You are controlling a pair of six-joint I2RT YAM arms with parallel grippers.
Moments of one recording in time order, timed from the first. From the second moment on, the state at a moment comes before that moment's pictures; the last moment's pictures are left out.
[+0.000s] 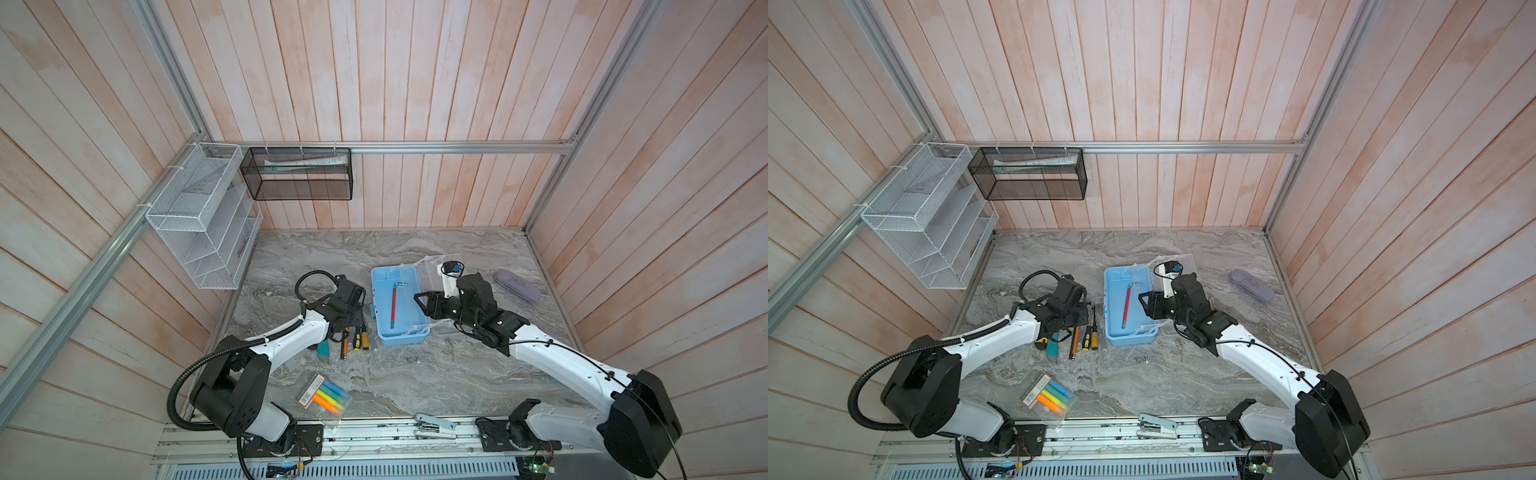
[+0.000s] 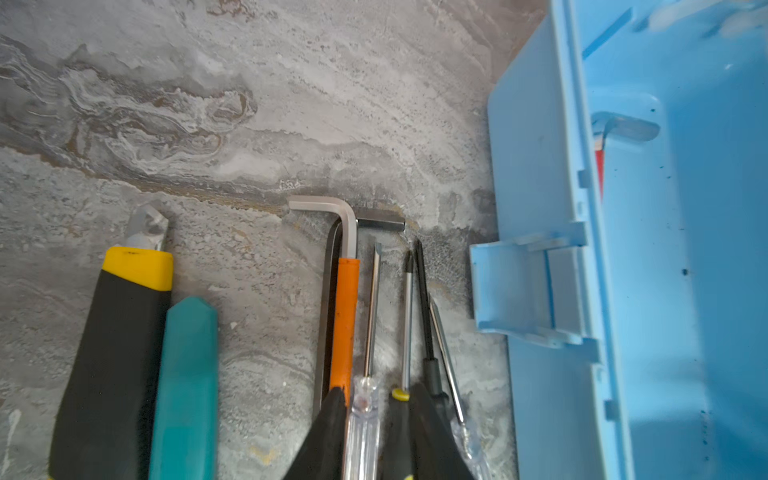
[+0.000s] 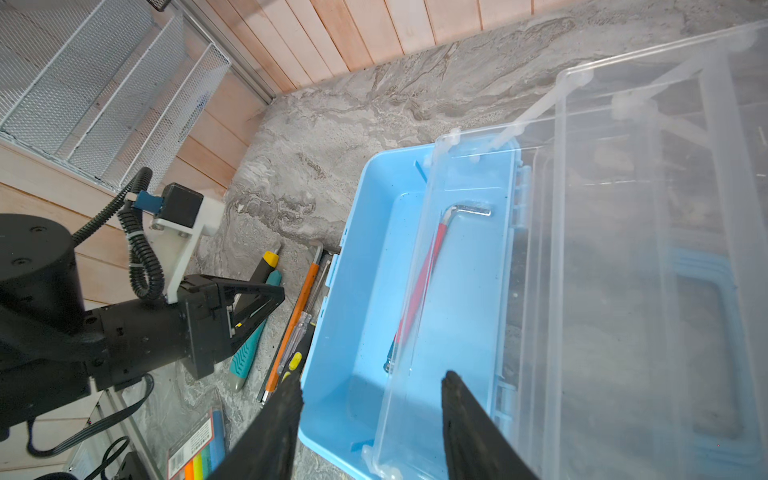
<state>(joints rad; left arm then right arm) -0.55 1.52 0.89 -0.38 -0.21 -0.57 0.64 1.22 0.78 -0.06 -0.14 0.55</state>
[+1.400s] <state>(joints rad) -0.51 1.70 0.91 -0.30 -0.22 -0.55 0.62 1.39 0.79 0.06 -0.19 0.55</state>
